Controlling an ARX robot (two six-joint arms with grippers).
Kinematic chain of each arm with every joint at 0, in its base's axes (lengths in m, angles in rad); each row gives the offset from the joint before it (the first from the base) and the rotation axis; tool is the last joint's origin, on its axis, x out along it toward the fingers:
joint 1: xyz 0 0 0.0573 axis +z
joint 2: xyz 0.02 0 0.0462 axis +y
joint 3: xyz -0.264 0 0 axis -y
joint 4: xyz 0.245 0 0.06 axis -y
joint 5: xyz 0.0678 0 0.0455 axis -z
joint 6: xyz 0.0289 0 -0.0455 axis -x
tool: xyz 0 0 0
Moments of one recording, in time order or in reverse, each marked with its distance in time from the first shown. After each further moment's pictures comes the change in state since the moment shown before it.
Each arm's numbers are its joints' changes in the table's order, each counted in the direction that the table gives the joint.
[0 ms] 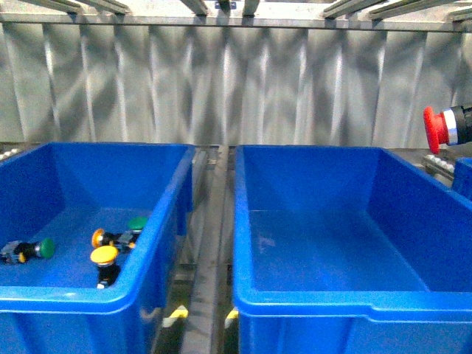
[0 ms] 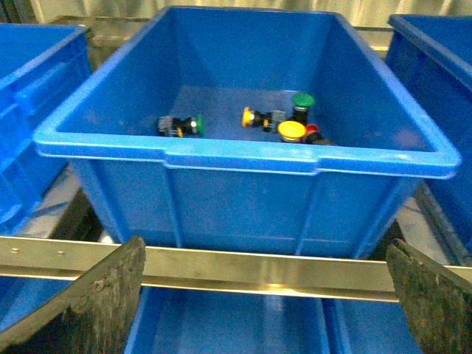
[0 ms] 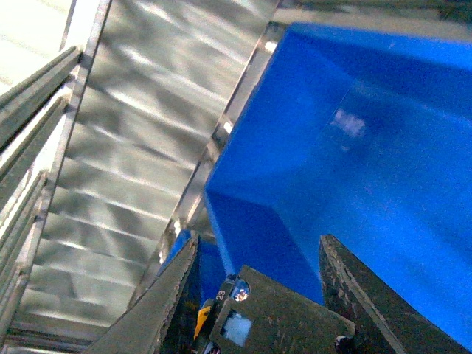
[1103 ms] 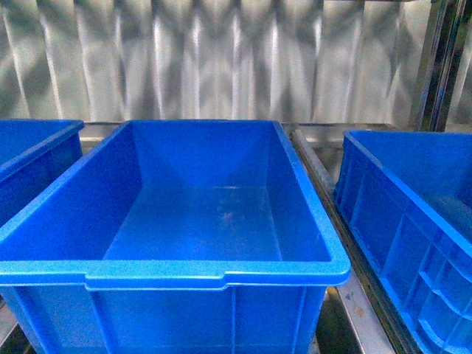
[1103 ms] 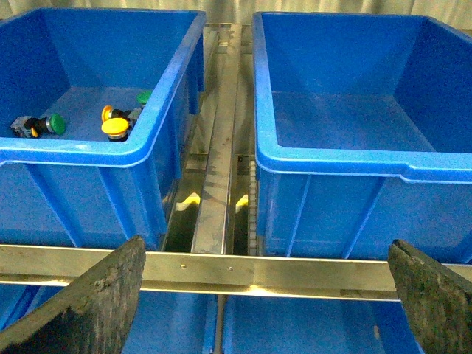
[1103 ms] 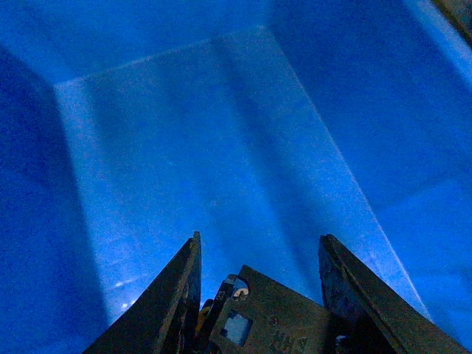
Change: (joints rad) left arm 0.000 0.000 0.000 0.003 0.001 -0.002; right arm -0.530 0.742 0.651 -0.378 -0.318 0.986
